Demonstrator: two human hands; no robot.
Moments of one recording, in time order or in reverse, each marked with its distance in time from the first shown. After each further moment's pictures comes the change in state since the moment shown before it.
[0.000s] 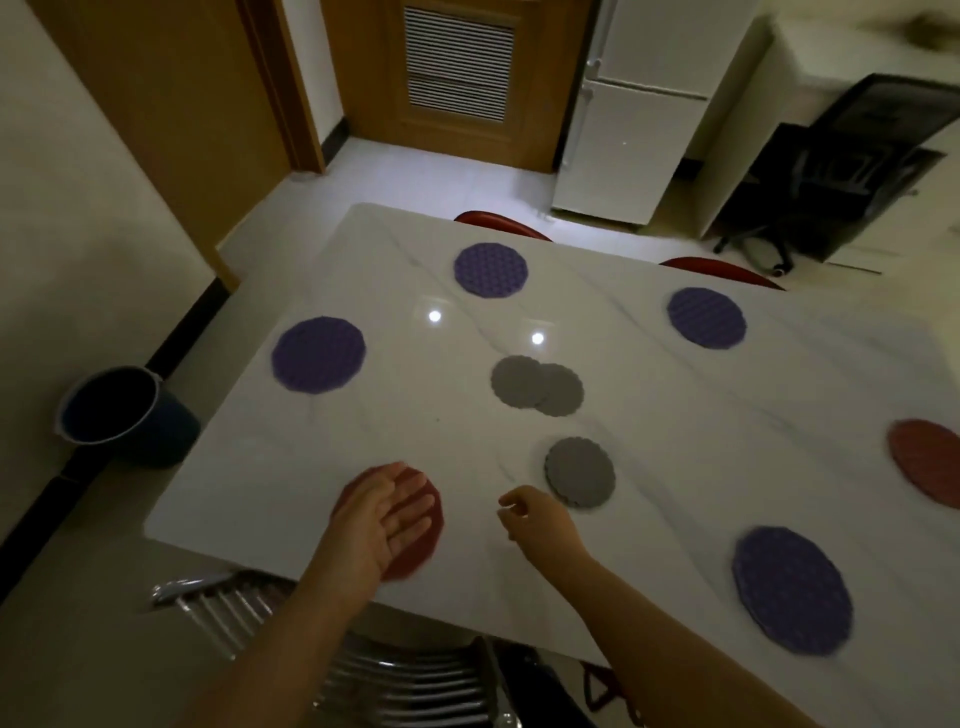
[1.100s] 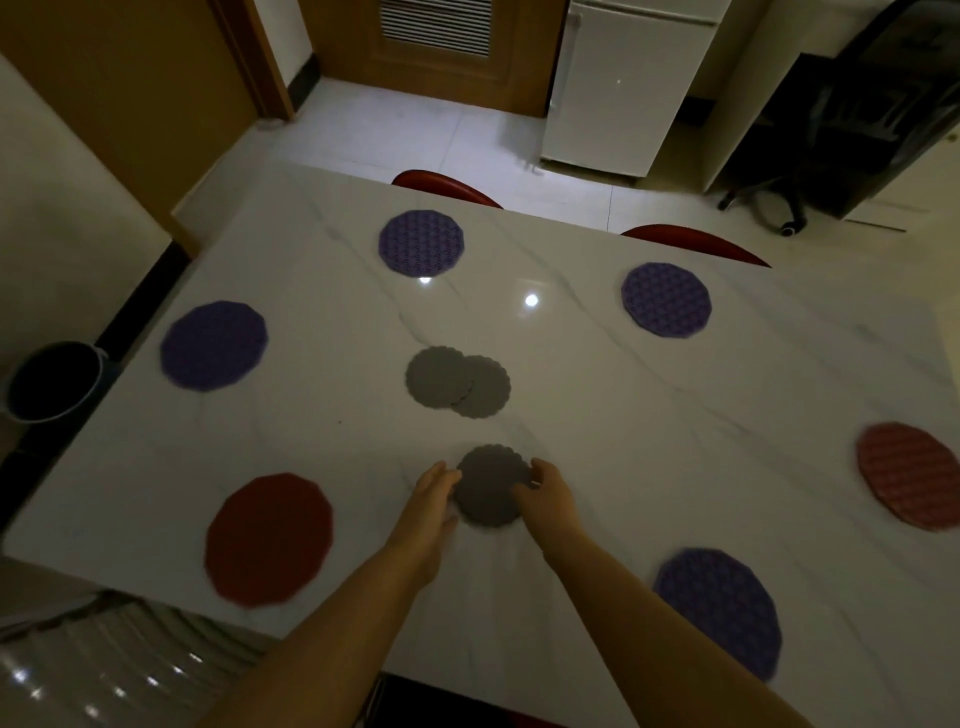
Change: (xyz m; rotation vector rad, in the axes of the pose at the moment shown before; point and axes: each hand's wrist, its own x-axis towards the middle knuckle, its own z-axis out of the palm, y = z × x) left_hand 0.082 -0.103 0.169 0.331 0.126 -0.141; right_hand 0.062 0.062 -0.109 0.290 0.064 0.198
